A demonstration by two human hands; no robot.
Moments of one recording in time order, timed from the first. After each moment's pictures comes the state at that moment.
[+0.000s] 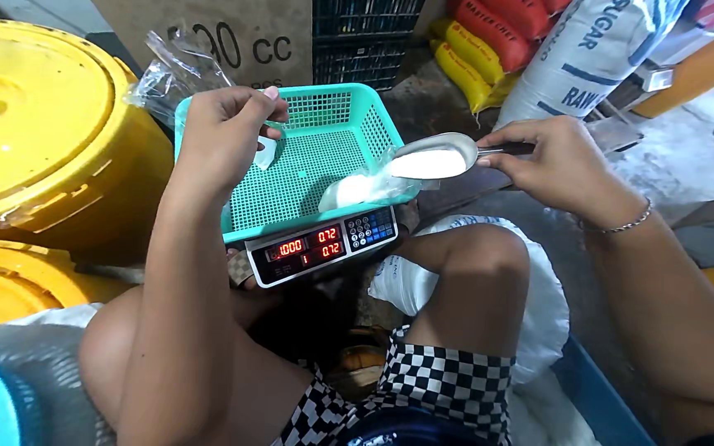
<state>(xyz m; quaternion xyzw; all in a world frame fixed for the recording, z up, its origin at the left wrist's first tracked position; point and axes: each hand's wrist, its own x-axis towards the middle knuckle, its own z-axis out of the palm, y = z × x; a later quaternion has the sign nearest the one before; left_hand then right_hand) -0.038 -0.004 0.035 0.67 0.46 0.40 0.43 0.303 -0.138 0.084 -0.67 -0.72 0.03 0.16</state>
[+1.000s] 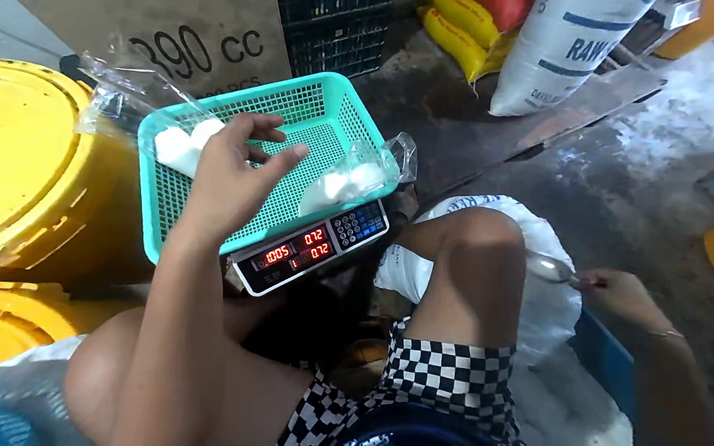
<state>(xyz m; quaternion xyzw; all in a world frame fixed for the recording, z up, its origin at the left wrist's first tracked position) 0.000 -0.019 0.019 0.78 0.41 0.30 0.37 0.477 -0.378 -0.089 -0.92 -0.29 0.22 0.13</state>
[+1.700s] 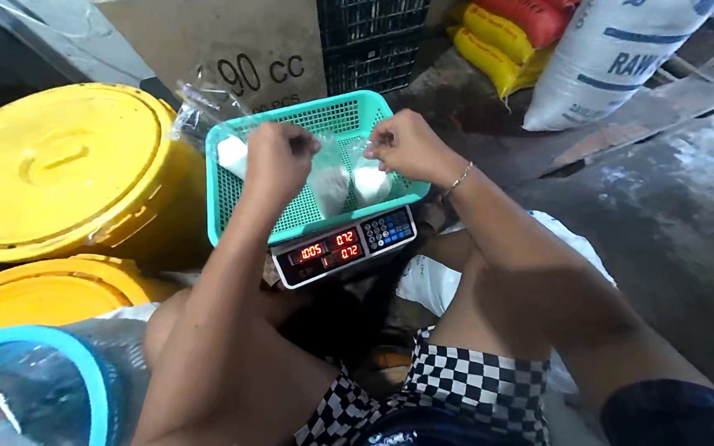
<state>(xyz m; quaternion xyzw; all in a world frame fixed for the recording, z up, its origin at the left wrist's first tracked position) 0.000 -0.009 0.037 0.80 0.49 0.27 0.24 0.216 -0.045 0.039 -0.63 -0.70 0.25 0.22</state>
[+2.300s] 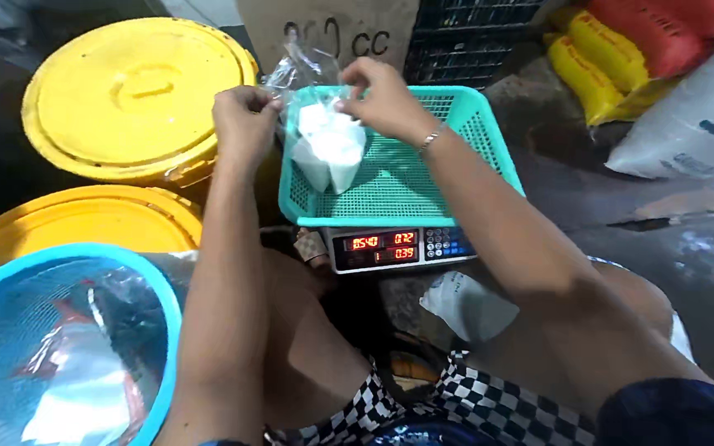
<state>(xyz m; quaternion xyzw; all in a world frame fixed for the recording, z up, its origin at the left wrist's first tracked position) -0.154 0.059 -0.010 0.63 0.62 0.38 0.26 0.072 0.070 0.023 -0.53 -0.75 0.30 0.25</state>
